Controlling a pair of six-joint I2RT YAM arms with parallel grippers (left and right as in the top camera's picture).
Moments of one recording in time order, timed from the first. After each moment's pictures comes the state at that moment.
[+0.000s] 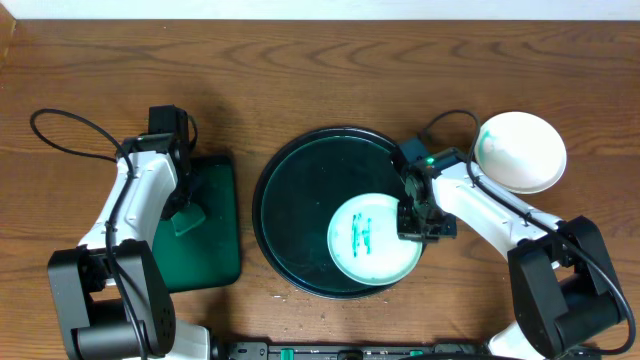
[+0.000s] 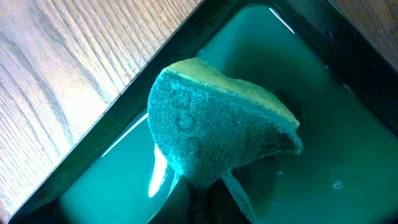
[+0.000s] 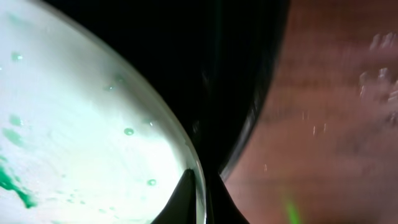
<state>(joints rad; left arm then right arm) 0.11 1.65 1.07 -0.90 -0.32 -0.79 0.46 1.76 1.05 -1.01 -0.02 0.55</state>
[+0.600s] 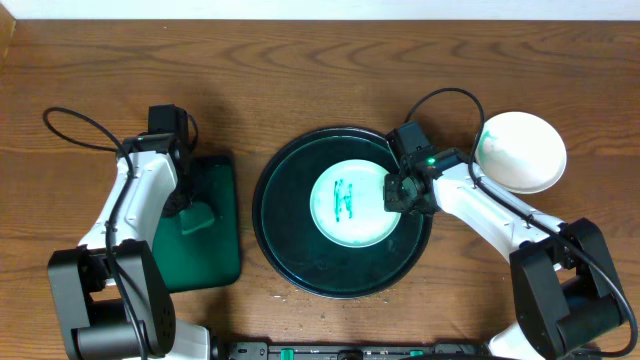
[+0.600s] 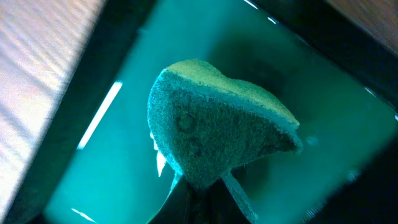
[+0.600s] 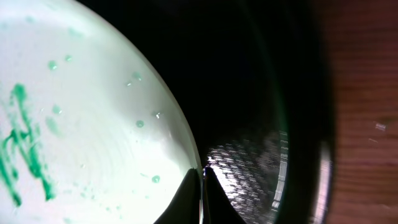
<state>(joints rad) 0.11 1.65 1.07 -0.88 -0.19 -0.61 0.46 1.75 1.05 -0.68 -0.02 0.50</state>
